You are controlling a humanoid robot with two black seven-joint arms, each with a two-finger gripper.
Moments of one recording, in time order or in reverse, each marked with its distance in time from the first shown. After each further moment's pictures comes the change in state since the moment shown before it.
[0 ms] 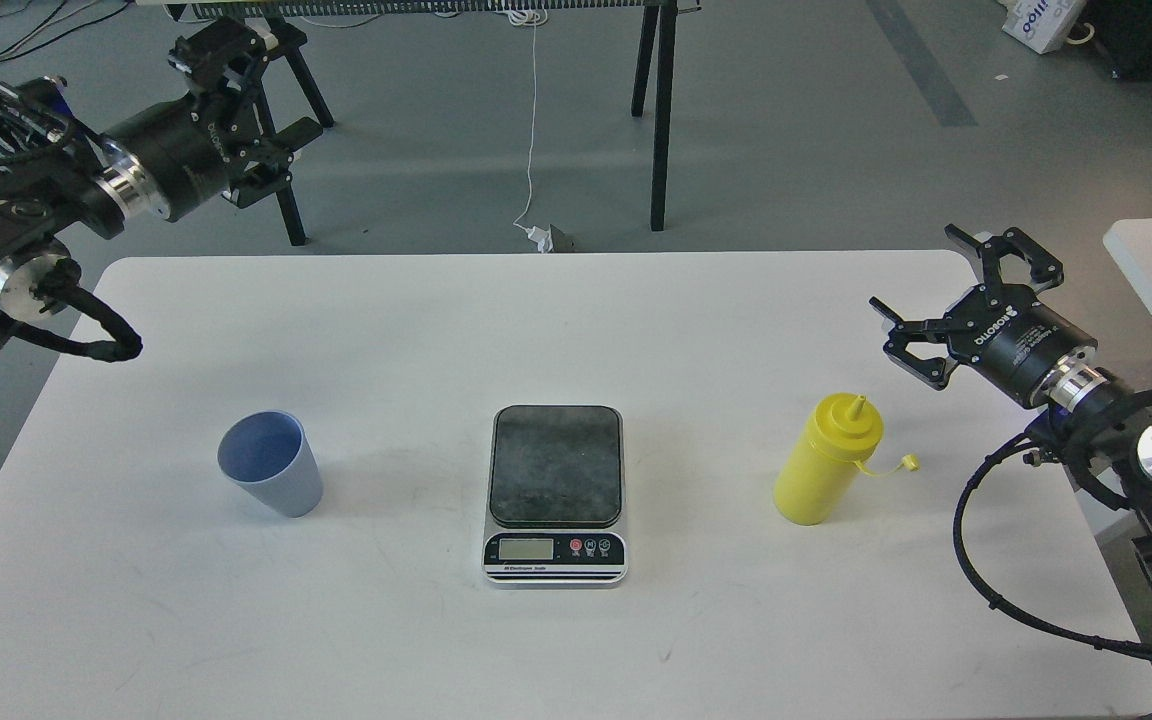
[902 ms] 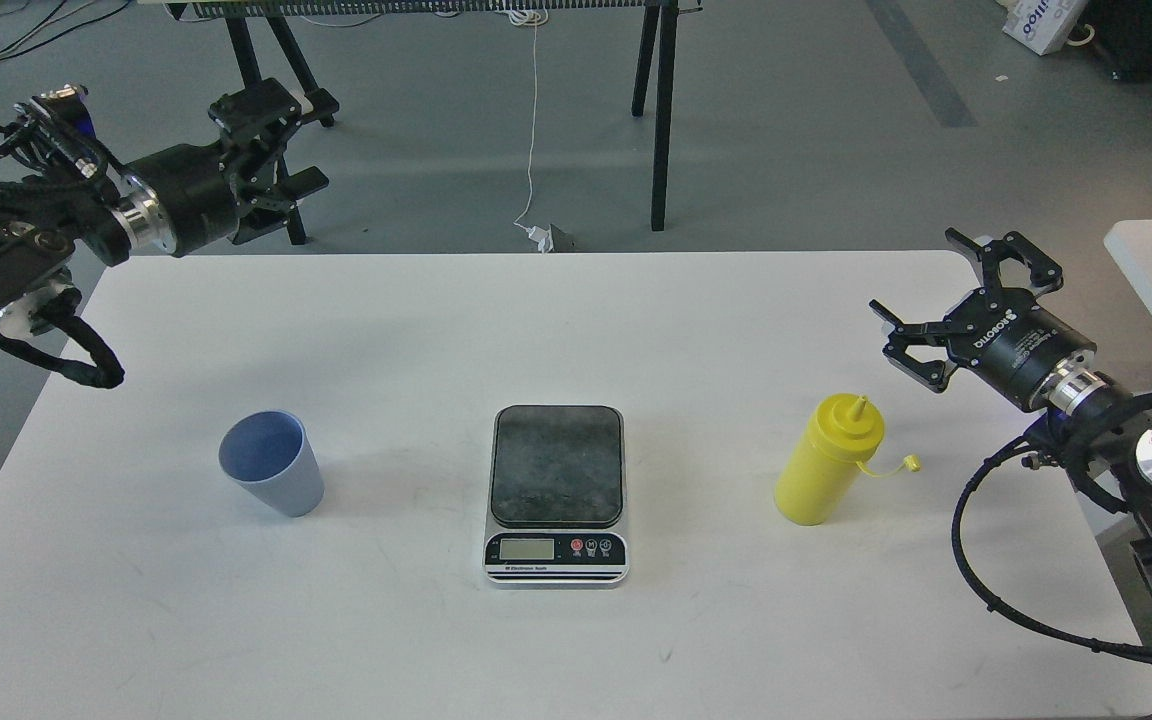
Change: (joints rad) left arm 0.020 0.028 -0.002 -0.010 0.459 0.000 0.000; right arm -0.005 0.006 0.010 -0.001 0.000 0.000 0.001
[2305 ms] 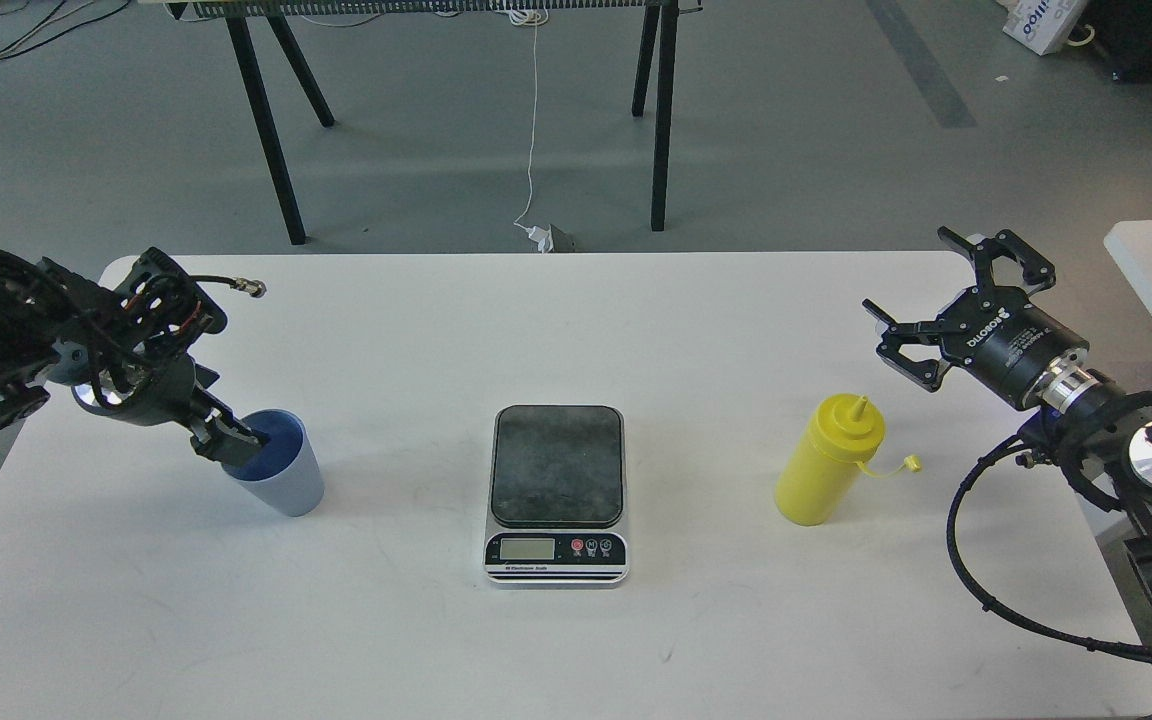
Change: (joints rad) left arm -0.041 0.161 0.340 -0.350 1.303 0.000 0.000; right arm 0.002 0.007 -0.008 0.008 -0.009 0.000 0.000
